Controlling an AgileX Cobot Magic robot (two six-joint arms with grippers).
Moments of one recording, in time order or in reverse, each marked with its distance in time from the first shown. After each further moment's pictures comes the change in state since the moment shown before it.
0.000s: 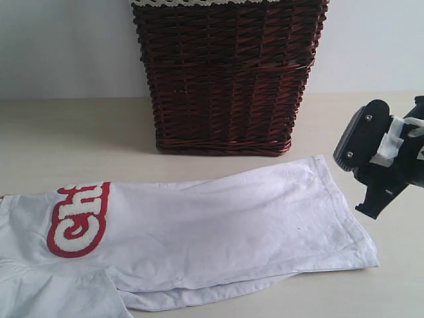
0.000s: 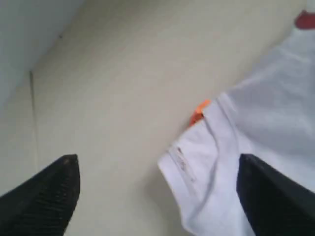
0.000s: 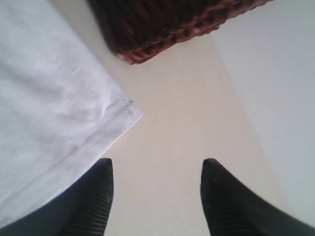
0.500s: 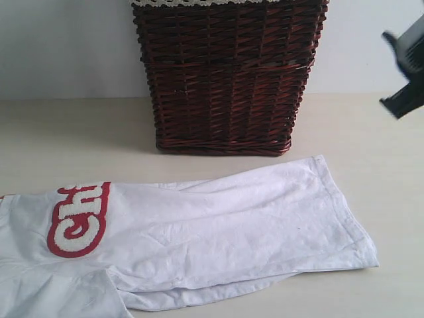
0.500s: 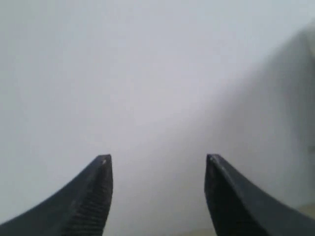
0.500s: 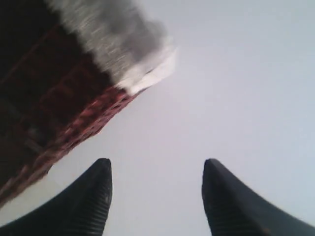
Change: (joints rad) left arm 0.000 -0.494 -0.107 0.241 -0.167 -0.657; right arm 0.000 -0.397 0.000 -0.032 -0.267 0.206
